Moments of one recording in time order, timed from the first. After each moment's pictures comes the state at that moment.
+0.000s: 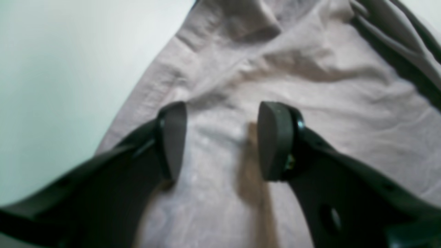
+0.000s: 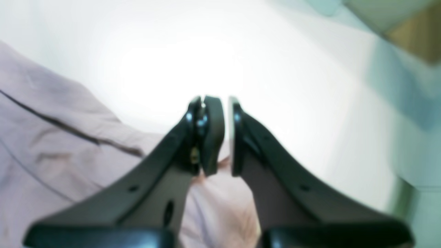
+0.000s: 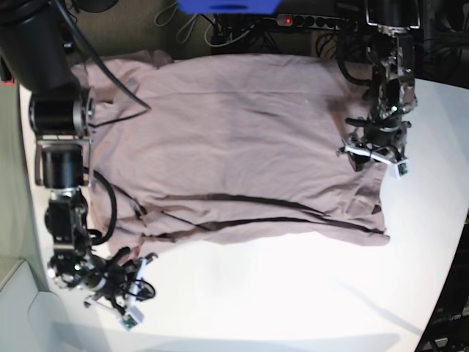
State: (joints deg) left arm 8.9 -13.5 -6.2 81.1 -28.9 7.5 25.4; right arm 41.4 11.6 -2.7 52.3 -1.5 40.1 -31.9
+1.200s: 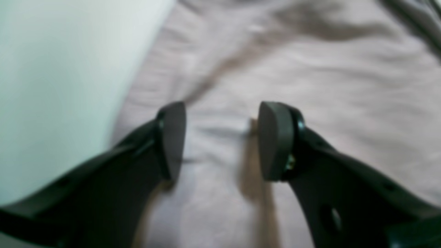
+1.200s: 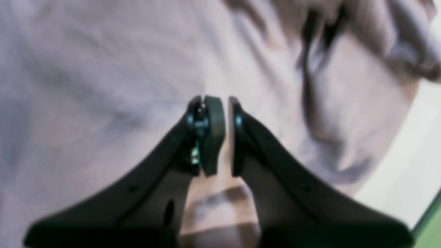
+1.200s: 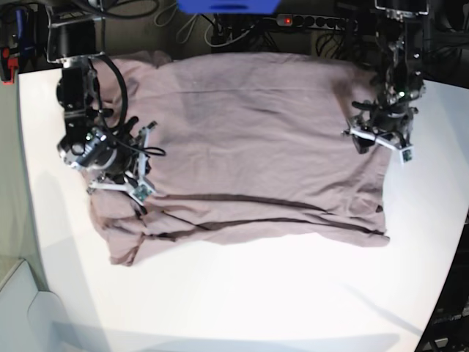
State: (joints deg) left arm 15.1 -16.4 -6.2 89.1 -29.3 8.5 30.6; right arm 1.9 12.6 -0.9 91.7 -1.1 40.1 -51.3
